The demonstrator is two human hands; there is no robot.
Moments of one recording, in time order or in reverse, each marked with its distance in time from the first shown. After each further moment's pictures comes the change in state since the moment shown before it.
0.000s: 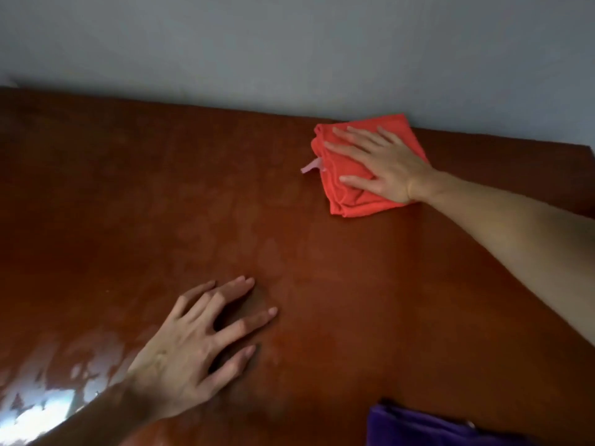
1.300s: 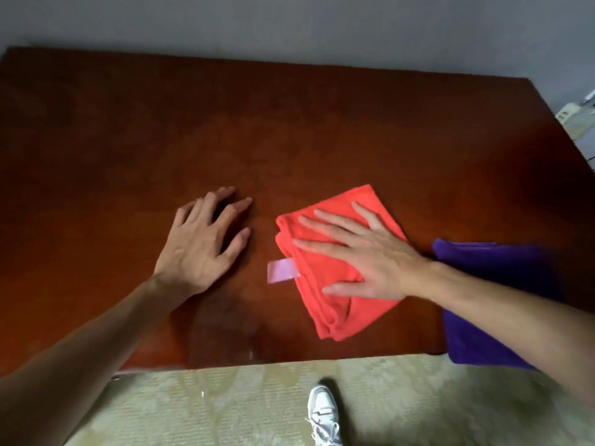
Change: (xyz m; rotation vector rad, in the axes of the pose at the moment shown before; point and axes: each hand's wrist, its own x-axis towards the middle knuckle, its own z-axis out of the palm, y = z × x) left_hand -0.100 -0.095 -0.016 -0.054 0.129 -0.134; right_hand -0.146 -0.338 0.026 -0.018 -0.069 -0.080
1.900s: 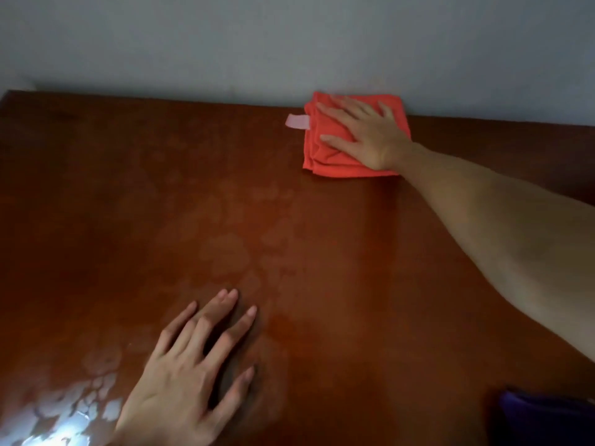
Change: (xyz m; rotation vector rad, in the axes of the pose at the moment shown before) left_hand 0.010 -0.005 0.002 0.012 -0.073 0.030; right_hand 0.250 0.265 -0.045 0.148 0.120 0.364
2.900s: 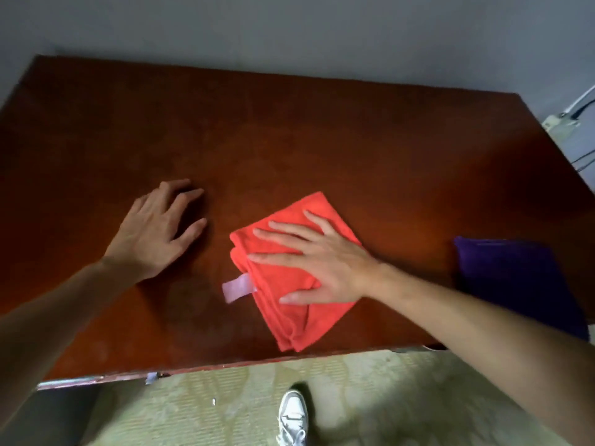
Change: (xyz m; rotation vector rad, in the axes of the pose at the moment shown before) left_hand -0.037 -0.115 -0.044 -0.004 0.007 -0.079; right_hand -0.277 -0.261 0.056 -0.095 -0.084 -0.443
